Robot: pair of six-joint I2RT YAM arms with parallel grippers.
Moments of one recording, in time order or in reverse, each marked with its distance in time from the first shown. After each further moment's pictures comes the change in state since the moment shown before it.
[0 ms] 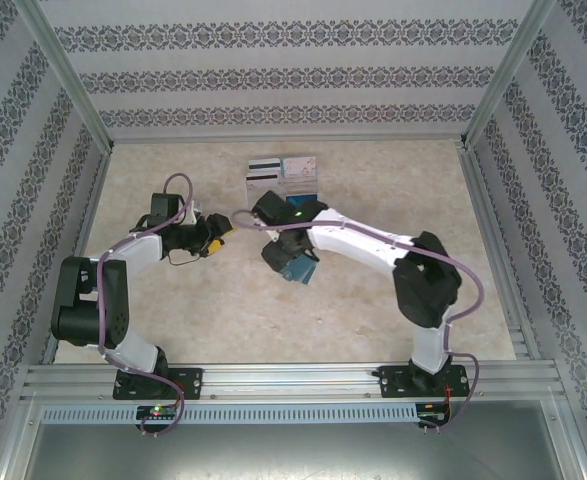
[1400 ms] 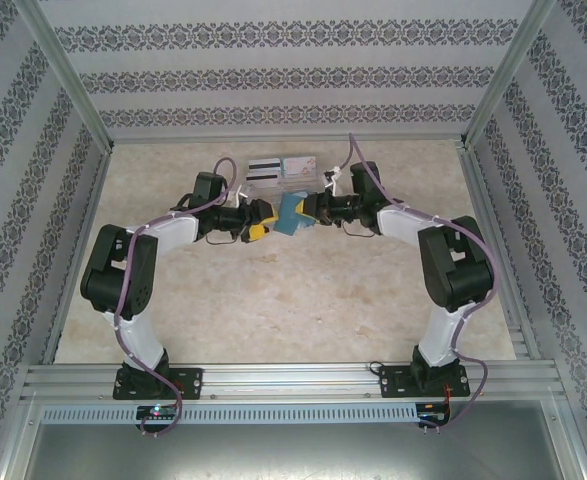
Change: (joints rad) left arm -0.210 0.226 0.236 0.091 0.142 -0.141; right arm -0.504 -0.034 -0.354 0.813 -0.929 0.566
